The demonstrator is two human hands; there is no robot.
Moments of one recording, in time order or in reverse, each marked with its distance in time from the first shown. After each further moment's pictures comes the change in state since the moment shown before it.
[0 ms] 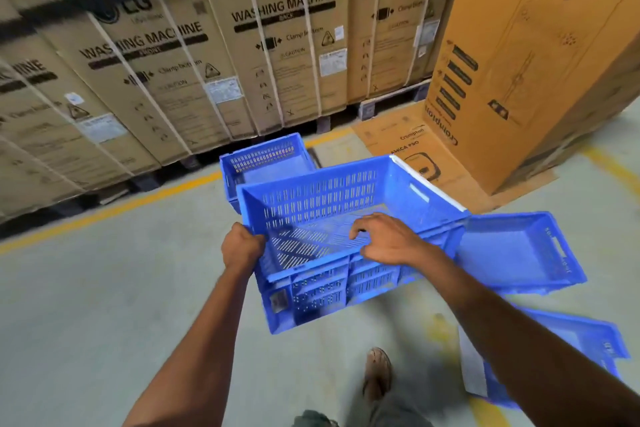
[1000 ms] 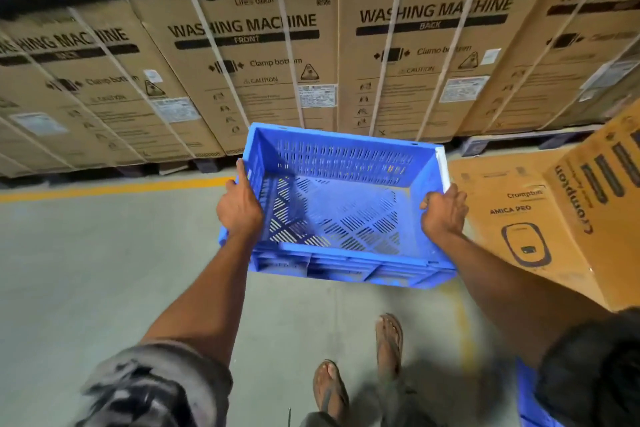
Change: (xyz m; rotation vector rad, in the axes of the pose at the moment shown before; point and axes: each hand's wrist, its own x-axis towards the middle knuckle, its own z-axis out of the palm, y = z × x) left_hand 0.398 0.029 -0.112 0.306 0.319 -0.026; right_hand 0.486 0.000 -0.048 -0.200 0.293 0.430
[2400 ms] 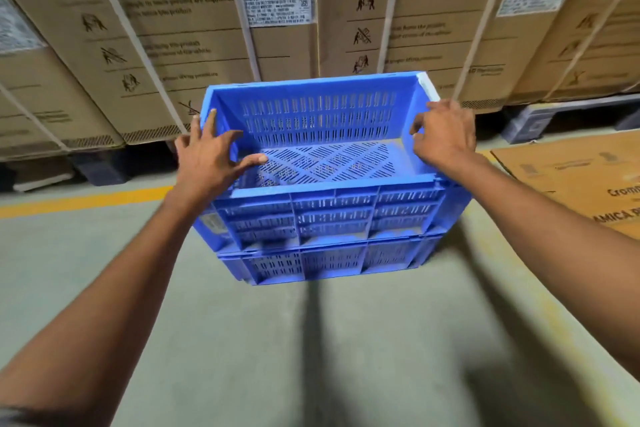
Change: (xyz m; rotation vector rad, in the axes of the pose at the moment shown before) left_hand 0.263 -0.017 0.454 0.047 0.171 0.498; right_hand 0.310 -0.052 0.360 -0.083 0.424 -0.318
